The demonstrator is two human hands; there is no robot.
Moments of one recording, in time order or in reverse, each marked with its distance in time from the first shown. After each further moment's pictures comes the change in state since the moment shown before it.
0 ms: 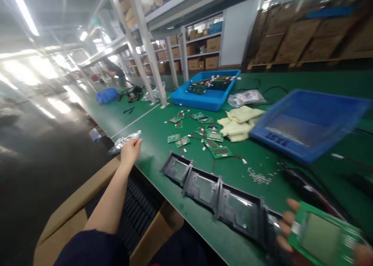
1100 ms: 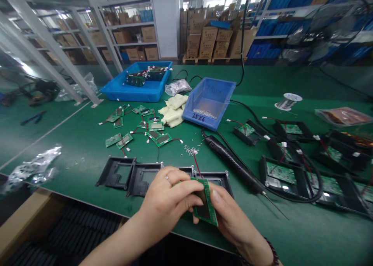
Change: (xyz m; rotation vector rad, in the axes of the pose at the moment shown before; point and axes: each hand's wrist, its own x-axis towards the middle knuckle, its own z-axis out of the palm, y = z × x) left_hand -0.175 0.199 0.009 -0.811 -0.140 1.197; right_hand -0.055 -0.014 0.092 -0.274 -0.401 -0.139
